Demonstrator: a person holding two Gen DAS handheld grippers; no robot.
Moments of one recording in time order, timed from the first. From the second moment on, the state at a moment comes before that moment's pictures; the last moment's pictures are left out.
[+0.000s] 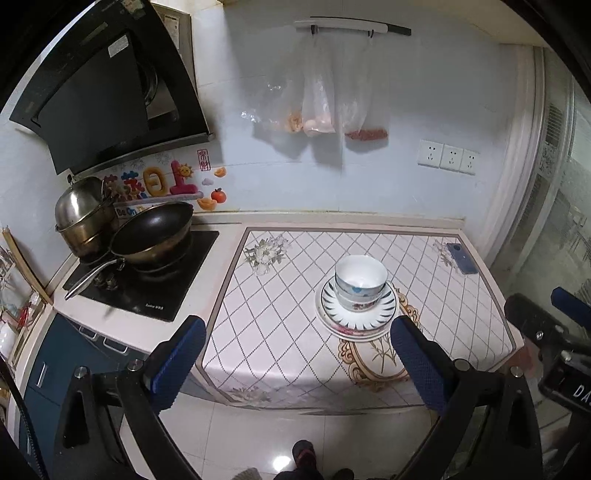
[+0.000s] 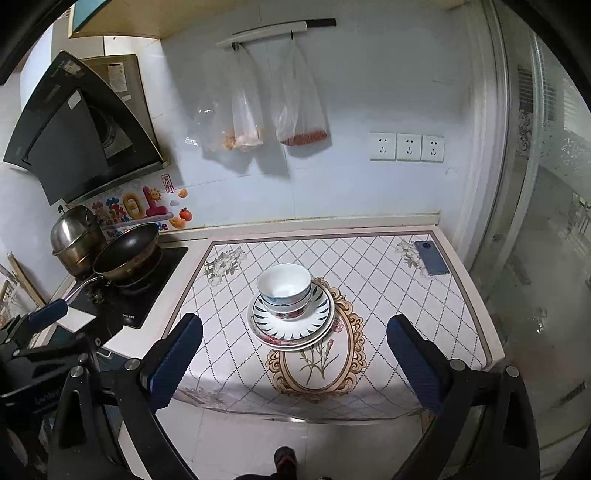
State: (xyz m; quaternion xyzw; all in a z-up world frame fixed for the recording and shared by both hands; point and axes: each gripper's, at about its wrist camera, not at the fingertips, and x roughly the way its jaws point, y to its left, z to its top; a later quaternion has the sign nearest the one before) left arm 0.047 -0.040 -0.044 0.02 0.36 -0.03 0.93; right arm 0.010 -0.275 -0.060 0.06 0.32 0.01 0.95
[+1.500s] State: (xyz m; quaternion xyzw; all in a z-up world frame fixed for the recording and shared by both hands) left arm 0.044 -0.032 -0.039 0.02 0.35 -0.02 0.94; right arm 0.013 -0.269 -0.065 0.06 0.32 0.00 0.95
